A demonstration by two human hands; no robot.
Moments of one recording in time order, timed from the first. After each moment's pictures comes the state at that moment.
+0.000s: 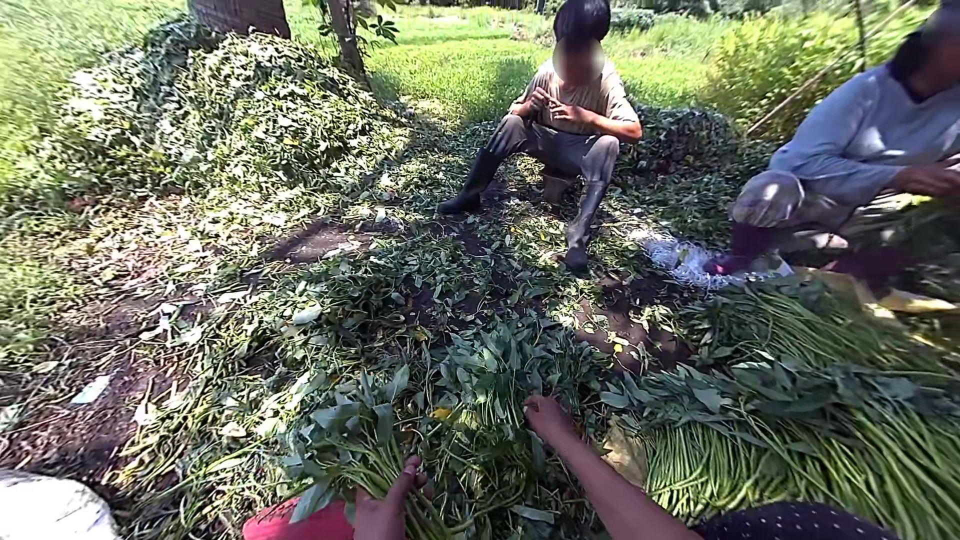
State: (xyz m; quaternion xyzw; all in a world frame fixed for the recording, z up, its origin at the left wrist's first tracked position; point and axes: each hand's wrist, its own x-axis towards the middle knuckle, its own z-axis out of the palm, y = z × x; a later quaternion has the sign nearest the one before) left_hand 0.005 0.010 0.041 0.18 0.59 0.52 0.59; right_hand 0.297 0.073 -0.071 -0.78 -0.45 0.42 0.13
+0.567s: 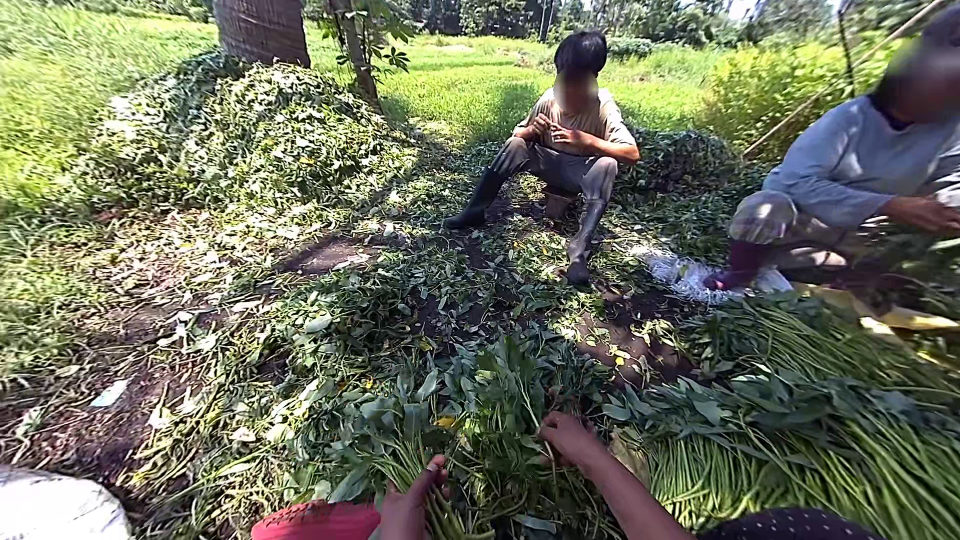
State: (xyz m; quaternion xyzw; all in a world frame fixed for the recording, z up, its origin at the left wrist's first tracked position) left_hand 0.016 0.004 0.039 0.15 0.57 0.50 0.63; right_hand 0.293 0.026 0.006 -0.71 -0.32 0.58 0.24
